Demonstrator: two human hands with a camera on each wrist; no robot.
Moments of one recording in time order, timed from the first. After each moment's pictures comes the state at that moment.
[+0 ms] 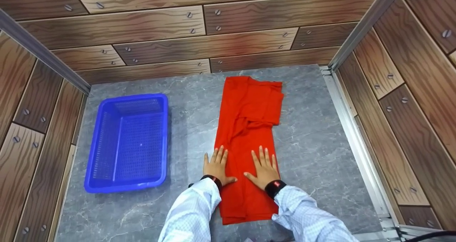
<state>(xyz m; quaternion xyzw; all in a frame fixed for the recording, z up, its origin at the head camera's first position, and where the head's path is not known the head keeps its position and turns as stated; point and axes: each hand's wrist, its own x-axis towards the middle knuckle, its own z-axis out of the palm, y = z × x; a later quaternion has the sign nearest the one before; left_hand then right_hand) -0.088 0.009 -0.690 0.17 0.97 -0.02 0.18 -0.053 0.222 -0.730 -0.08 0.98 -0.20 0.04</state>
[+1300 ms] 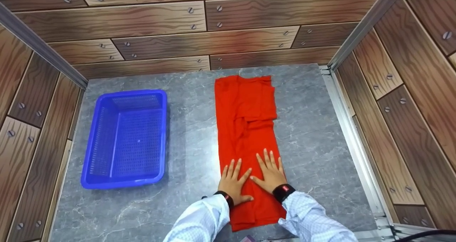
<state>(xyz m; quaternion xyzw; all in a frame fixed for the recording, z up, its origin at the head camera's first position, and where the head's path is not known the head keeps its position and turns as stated) -0.025 0.049 -0.713 0.29 0.95 0.00 0.11 -0.034 0.250 -0.729 -0.08 0.98 -0.16 0.07</state>
